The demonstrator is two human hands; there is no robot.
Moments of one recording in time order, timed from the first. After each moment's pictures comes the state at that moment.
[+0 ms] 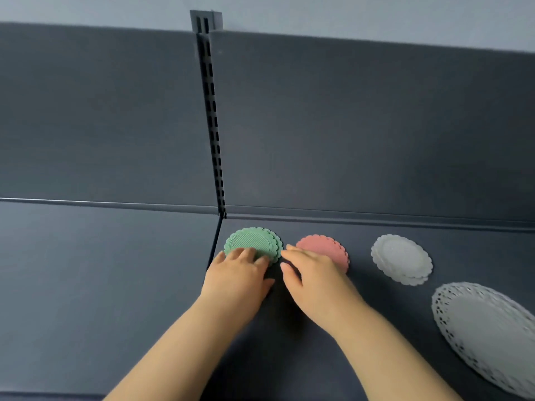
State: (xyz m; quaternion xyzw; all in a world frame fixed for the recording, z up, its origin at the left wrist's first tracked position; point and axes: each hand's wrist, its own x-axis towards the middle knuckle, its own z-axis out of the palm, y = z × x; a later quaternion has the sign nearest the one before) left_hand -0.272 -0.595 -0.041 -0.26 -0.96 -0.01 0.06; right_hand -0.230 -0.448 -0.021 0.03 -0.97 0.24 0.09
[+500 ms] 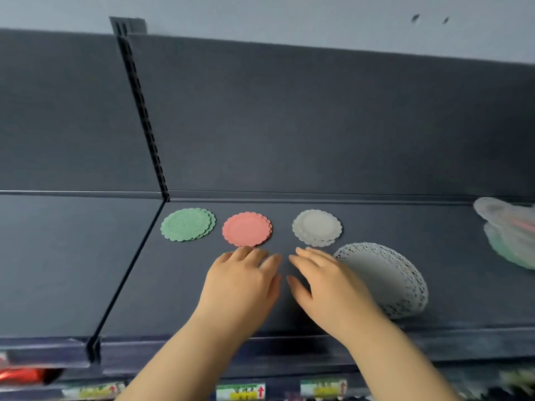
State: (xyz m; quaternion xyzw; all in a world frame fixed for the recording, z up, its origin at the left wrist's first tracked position) left_hand -0.151 -0.496 -0.011 -0.34 -0.92 -0.09 0.17; right_hand -0.113 -0.336 -0.022 0.04 -0.99 0.11 0.11
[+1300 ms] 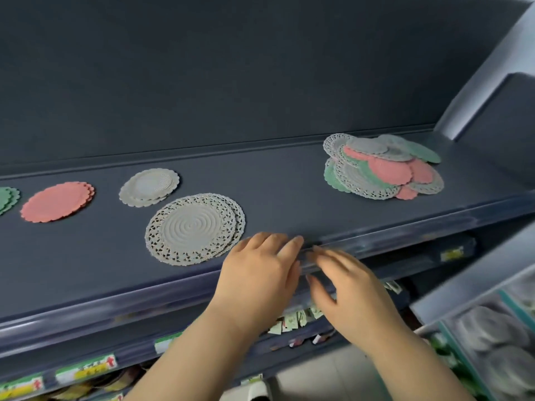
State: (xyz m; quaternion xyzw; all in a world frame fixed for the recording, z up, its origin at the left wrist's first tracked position) left_hand -0.004 -0.226 -0.030 -0.44 -0.87 -0.16 0.12; right_hand 0.091 -0.092 -0.045 -0.12 -0.97 0.15 0.16
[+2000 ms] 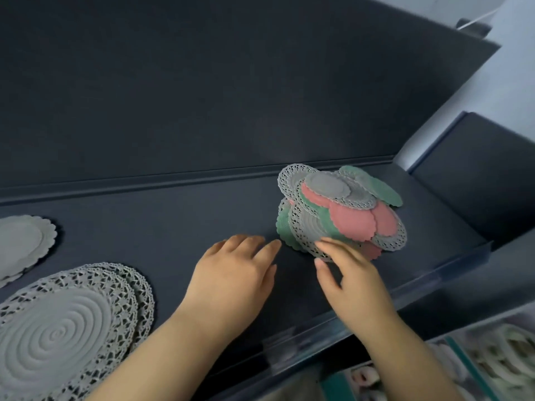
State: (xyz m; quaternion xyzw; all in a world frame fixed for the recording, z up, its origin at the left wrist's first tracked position) left_hand -0.105 -0.100 -0.035 -0.47 -0.85 -0.19 0.13; right_hand 0.009 0.064 -0.039 -0.22 -0.94 0.18 0.21
